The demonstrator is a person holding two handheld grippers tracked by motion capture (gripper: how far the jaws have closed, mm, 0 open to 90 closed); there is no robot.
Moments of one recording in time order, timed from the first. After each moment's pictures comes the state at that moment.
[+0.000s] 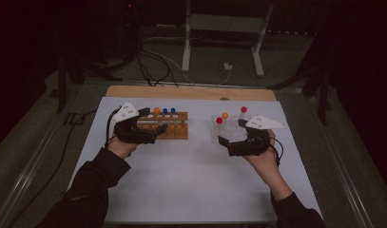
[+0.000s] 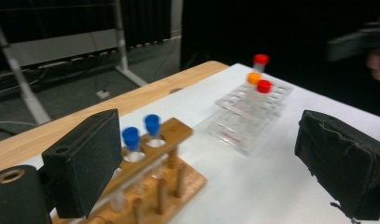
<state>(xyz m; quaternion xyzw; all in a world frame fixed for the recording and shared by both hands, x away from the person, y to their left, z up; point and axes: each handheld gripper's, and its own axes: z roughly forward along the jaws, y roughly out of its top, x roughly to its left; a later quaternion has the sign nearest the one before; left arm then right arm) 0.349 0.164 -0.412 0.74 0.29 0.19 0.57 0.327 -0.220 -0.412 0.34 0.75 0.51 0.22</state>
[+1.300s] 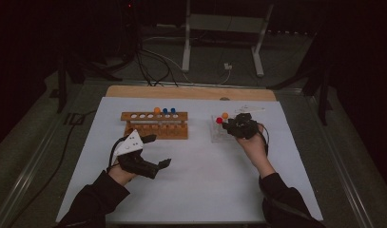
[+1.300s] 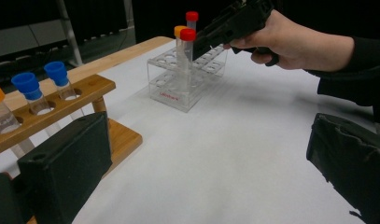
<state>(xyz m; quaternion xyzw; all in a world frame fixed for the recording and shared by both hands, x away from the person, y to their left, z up) 0.300 0.155 -0.454 0.78 0.22 0.16 0.56 0.419 -0.220 -0.469 0.43 0.78 0.41 0.21</state>
